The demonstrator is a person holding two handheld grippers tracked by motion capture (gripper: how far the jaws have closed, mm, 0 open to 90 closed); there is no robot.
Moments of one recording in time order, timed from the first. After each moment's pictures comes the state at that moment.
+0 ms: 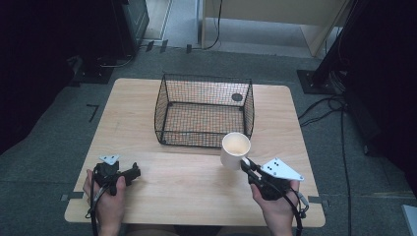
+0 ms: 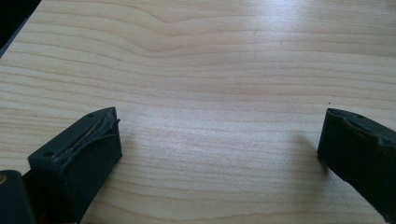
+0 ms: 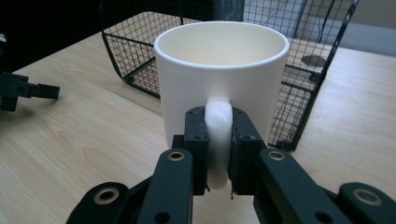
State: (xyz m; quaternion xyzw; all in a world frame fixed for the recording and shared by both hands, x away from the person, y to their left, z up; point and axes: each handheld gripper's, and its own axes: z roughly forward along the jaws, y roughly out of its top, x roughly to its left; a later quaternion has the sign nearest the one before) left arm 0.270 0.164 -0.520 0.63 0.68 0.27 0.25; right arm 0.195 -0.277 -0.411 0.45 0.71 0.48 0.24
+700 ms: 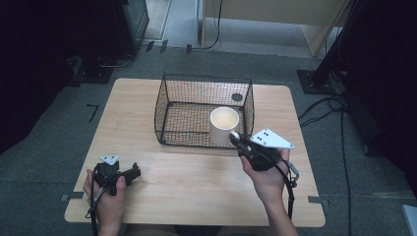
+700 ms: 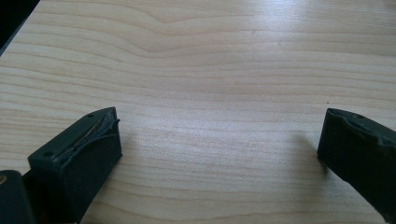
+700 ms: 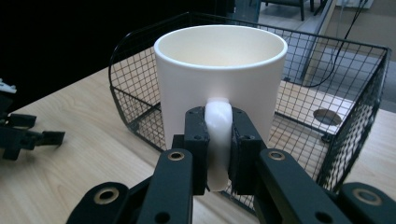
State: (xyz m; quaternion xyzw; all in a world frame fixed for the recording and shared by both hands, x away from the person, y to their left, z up) left arm 0.270 0.163 -0.520 0.63 0.68 0.27 0.25; right arm 0.254 -0.253 -0.369 0.42 0.72 0.50 0.25
